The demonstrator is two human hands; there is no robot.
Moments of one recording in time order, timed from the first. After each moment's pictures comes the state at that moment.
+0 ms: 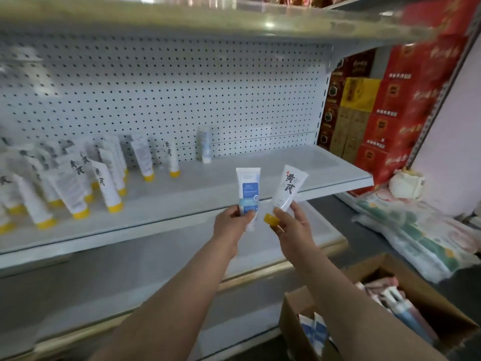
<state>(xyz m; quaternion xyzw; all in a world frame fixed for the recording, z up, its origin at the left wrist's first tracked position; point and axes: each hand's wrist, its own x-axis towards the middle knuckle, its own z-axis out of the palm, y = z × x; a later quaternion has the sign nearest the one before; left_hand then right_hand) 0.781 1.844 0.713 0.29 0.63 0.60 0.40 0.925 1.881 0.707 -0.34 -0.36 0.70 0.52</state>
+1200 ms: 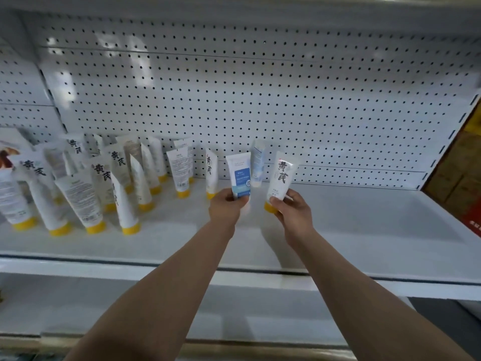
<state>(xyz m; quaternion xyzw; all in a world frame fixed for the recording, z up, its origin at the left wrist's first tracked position) 0.610 2.003 0.728 0.16 0.68 0.69 0.19 0.734 2.090 0.728 -0.30 -0.50 0.70 0.42</state>
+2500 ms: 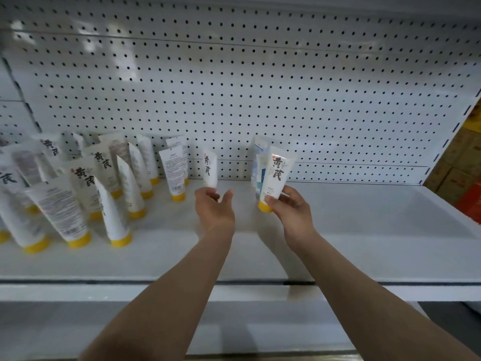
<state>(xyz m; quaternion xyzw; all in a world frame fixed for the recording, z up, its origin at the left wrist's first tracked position) 0.568 2.020 0.700 0.09 0.72 0.68 0.05 0.708 2.091 0.718 -0.27 -0.55 0.66 0.43</state>
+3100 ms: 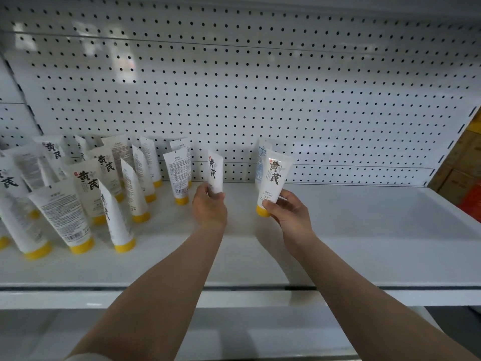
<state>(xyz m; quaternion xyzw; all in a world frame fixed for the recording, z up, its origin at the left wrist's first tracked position) 0.524 2.023 0.696 0.14 0.76 0.64 0.05 0.695 2.082 0.714 -0.28 -0.55 0.67 0.42</state>
